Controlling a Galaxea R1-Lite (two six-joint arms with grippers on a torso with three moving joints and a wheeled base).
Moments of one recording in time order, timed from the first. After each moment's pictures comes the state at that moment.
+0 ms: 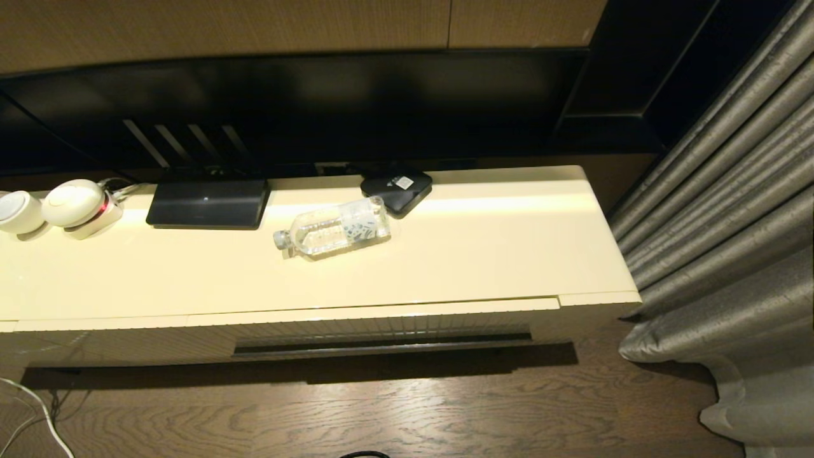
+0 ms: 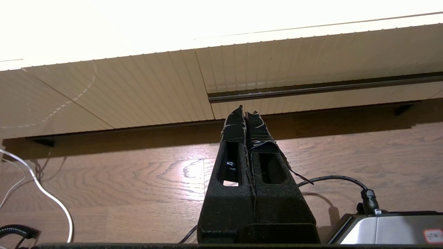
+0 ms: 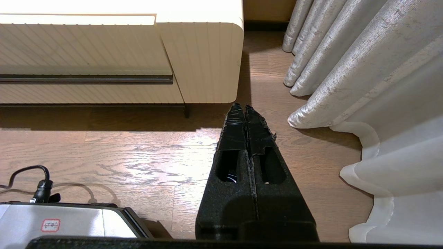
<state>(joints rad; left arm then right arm) 0.00 0.00 0.00 0.00 0.00 0.06 0.01 0.00 0.00 0.00 0.00 0.02</state>
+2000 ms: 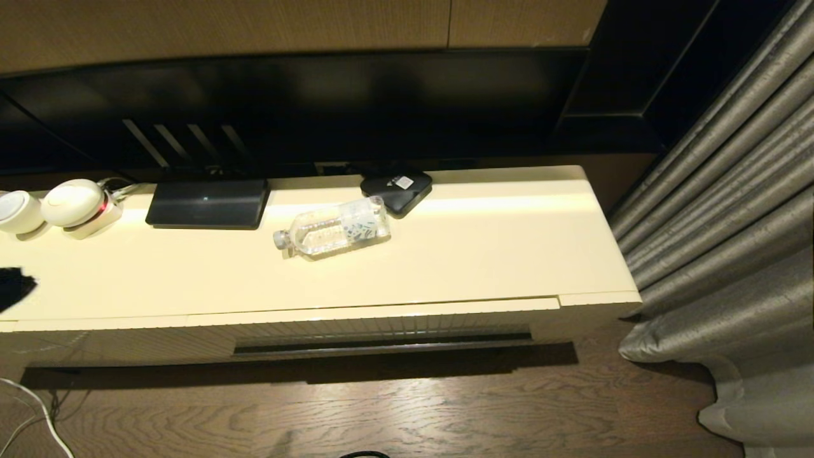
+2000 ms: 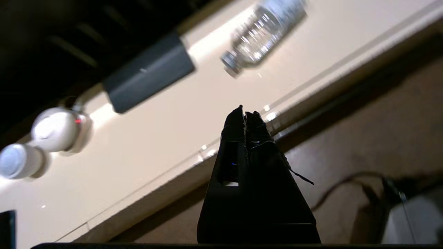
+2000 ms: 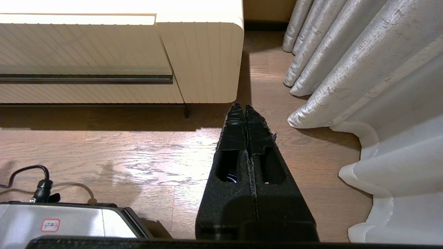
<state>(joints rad) -0.09 0.75 -0.82 0.21 -0.16 0.46 0.01 0.00 0.00 0.00 0.00 0.02</state>
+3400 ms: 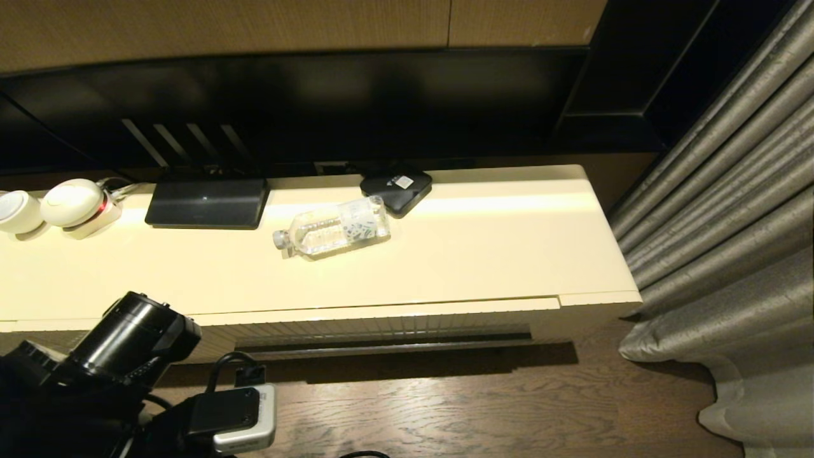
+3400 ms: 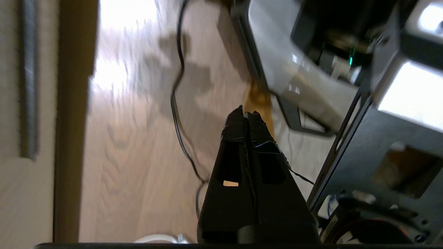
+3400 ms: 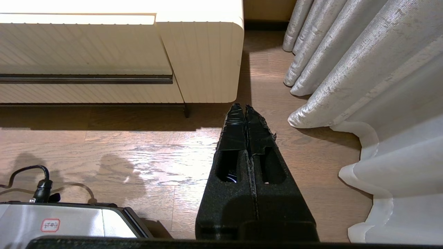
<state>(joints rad) -0.38 1.41 -0.67 0.43 -0.26 0.86 0.01 0.00 0.00 0.00 0.00 0.02</state>
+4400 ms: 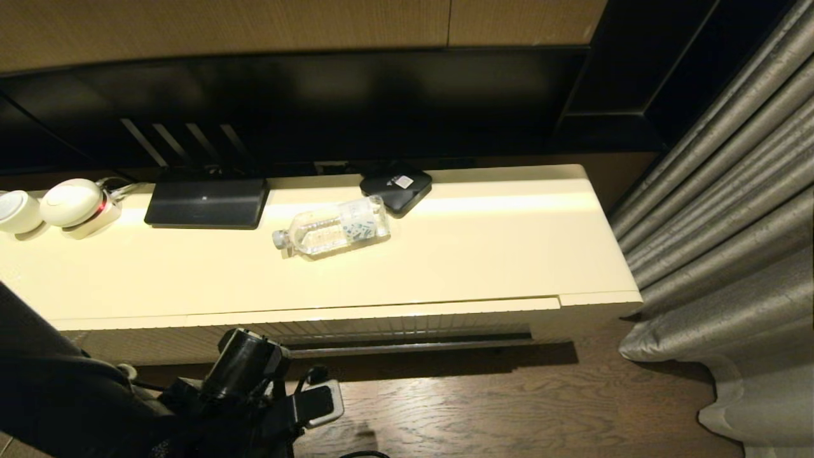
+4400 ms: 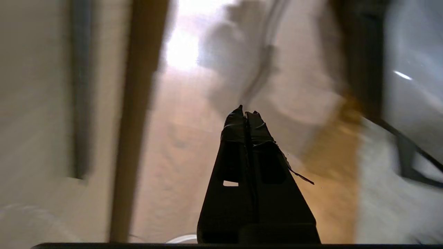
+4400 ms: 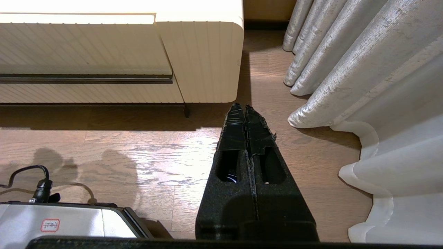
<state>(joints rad) -0.43 1.85 -0.43 -0.44 0.02 0.84 0.01 0.00 0.00 0.00 0.00 0.02</state>
